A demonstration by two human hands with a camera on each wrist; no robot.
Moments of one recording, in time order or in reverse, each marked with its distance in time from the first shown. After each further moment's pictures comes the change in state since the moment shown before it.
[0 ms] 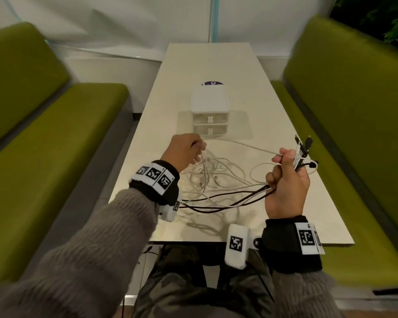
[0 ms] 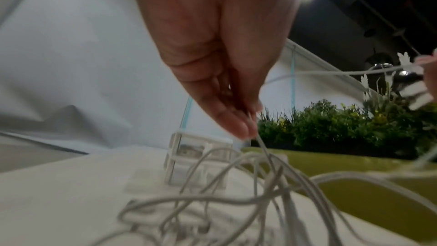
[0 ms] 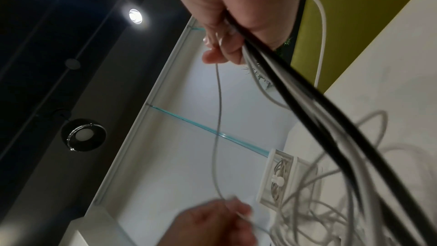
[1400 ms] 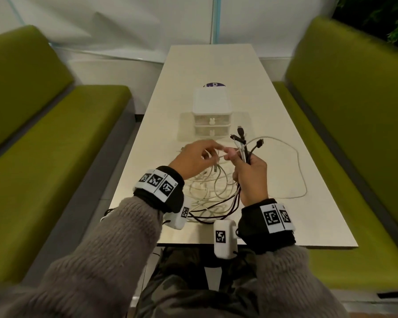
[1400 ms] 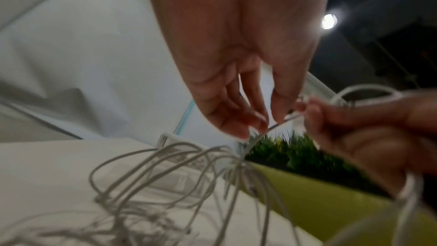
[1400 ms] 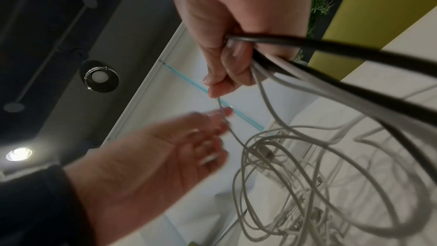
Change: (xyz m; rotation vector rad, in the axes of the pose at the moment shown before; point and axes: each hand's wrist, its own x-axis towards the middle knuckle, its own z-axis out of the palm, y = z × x) left_hand -0.004 0.002 0.014 0.063 -0.136 0.165; right_hand 0.007 0.042 0.039 -0.381 -0.225 0.106
